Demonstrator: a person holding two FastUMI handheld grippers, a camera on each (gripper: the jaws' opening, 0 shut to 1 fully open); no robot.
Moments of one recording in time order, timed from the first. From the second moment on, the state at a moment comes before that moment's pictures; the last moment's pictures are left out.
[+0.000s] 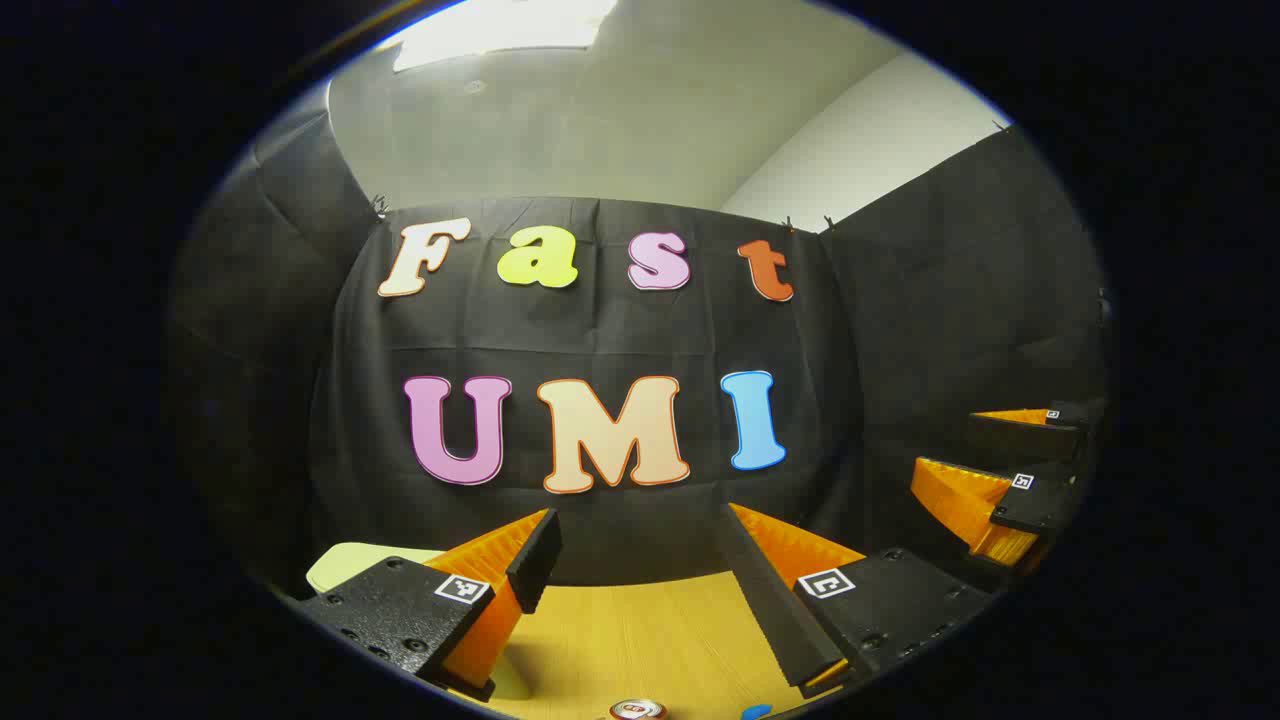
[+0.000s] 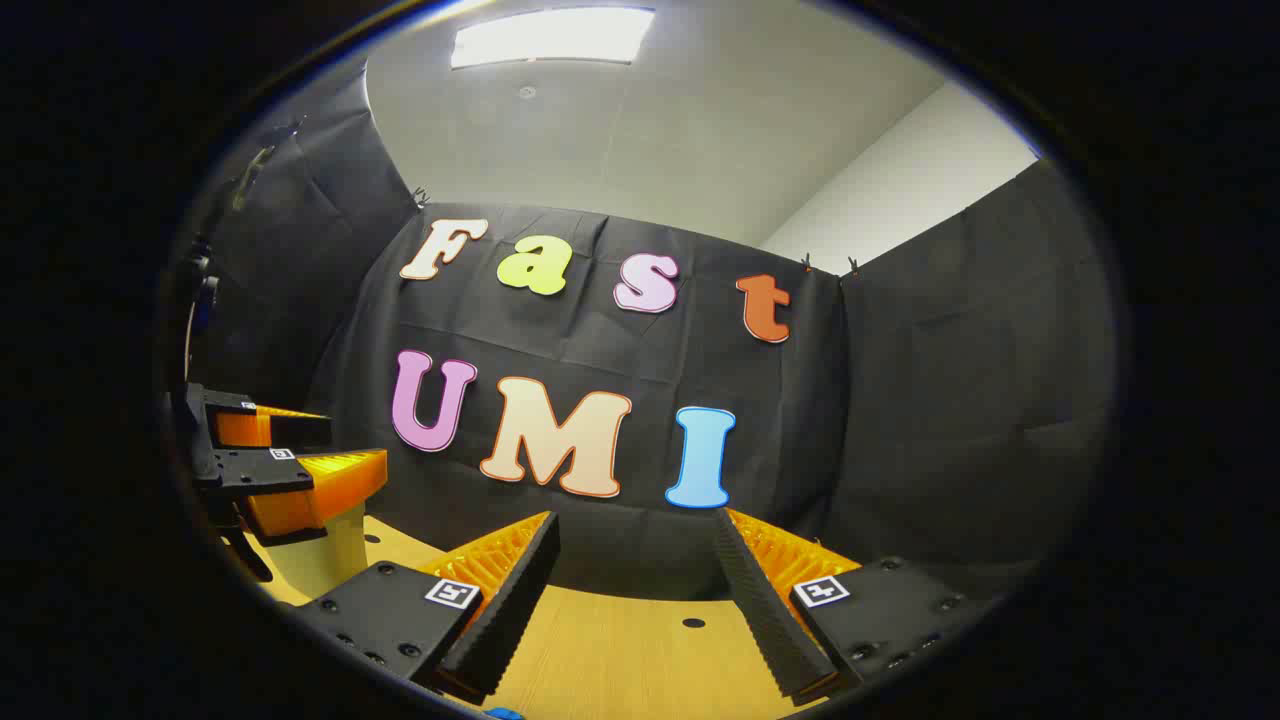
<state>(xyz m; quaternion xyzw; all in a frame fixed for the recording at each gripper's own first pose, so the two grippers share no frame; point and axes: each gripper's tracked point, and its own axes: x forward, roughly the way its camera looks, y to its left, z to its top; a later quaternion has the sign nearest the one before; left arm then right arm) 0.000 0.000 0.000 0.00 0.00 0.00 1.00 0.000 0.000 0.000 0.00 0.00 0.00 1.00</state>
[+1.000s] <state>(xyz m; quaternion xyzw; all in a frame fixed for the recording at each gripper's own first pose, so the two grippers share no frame) 0.015 0.001 -0.010 0.01 0.02 0.03 1.00 0.013 -0.003 -0.011 0.06 0.00 0.01 1.00</state>
